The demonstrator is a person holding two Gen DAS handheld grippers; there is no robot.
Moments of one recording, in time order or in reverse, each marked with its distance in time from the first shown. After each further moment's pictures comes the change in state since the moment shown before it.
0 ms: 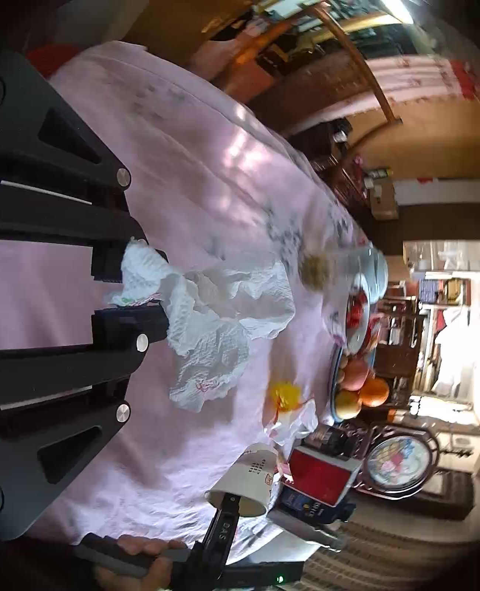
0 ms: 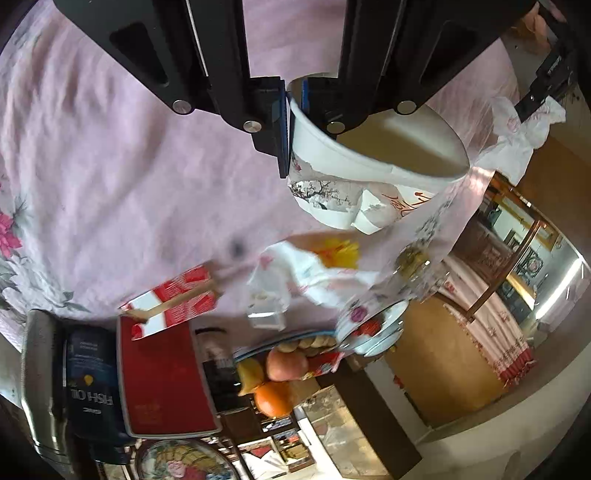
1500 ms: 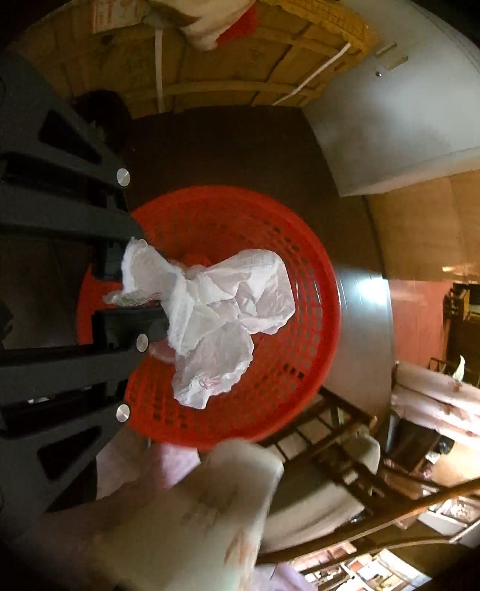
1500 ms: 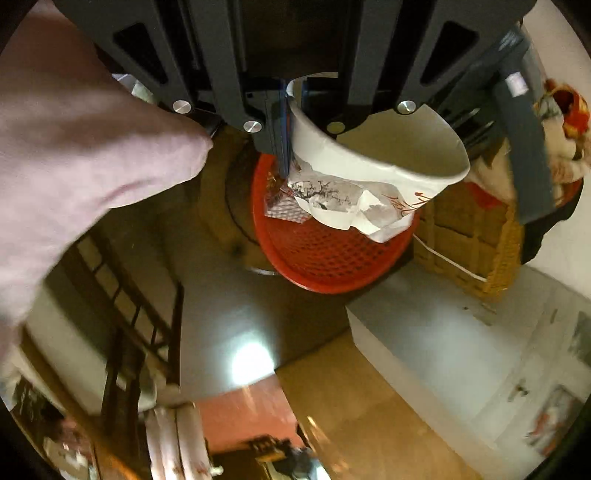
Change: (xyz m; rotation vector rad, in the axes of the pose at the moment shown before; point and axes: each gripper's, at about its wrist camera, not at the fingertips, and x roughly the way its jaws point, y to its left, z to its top) left arm -0.057 0.461 -0.356 -0.898 0.316 0.530; right arm 0.219 0.552 -0.374 -0.759 0.732 0.370
